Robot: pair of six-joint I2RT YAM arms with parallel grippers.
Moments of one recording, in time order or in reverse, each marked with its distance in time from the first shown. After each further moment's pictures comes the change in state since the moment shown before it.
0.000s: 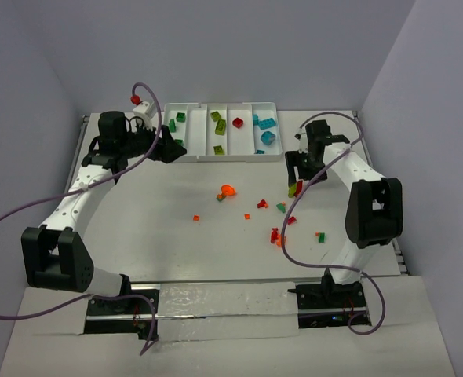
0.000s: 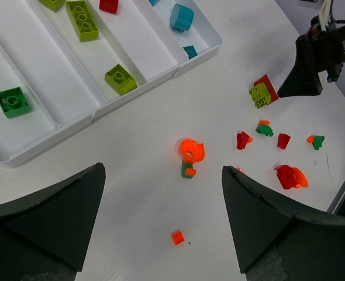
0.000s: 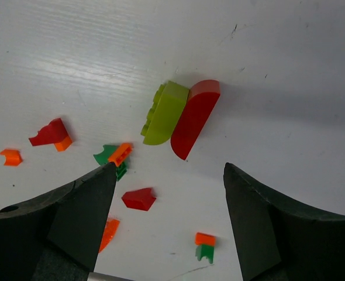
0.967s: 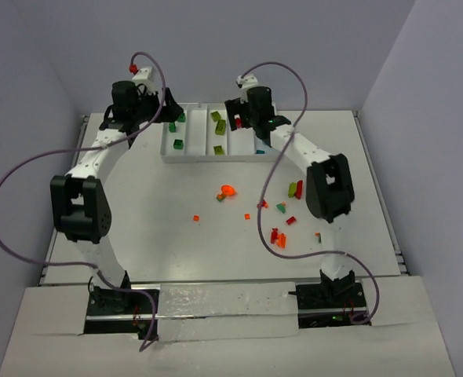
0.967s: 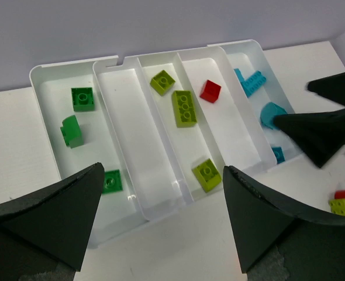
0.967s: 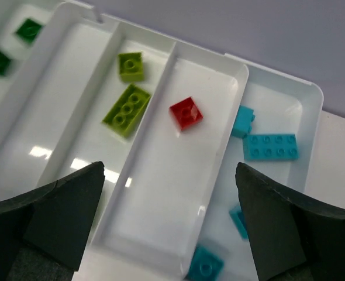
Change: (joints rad) left arm 0.009 0.436 0.417 0.139 -0.300 -0.100; right arm 0.324 0.456 0.557 0.672 0.224 0.006
